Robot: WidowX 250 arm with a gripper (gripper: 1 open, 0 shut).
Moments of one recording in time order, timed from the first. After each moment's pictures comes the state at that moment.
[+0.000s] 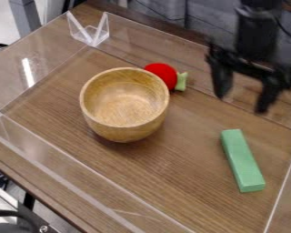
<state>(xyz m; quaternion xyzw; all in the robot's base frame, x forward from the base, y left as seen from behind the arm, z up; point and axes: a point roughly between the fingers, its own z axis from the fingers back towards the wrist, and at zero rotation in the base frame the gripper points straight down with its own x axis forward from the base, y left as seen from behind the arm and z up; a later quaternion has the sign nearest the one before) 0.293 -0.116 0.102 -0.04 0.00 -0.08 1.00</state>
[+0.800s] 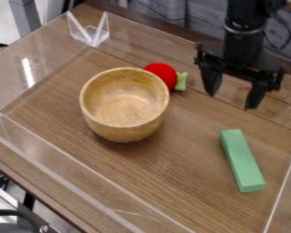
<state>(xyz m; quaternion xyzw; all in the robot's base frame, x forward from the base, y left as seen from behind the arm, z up) 0.305 -0.084 0.114 -0.03 -0.12 0.01 0.99</state>
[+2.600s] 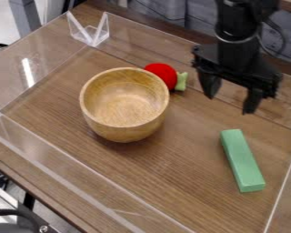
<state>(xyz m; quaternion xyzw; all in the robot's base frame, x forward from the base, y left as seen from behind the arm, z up) 0.296 -0.092 0.103 -0.03 -0.14 -0.05 0.99</state>
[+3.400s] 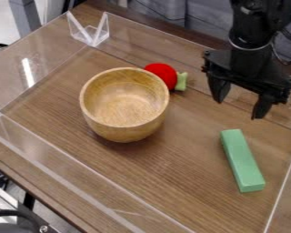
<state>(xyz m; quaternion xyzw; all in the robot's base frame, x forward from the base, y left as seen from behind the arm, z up) 0.302 -0.097 0.098 -0.02 -0.14 -0.03 0.99</state>
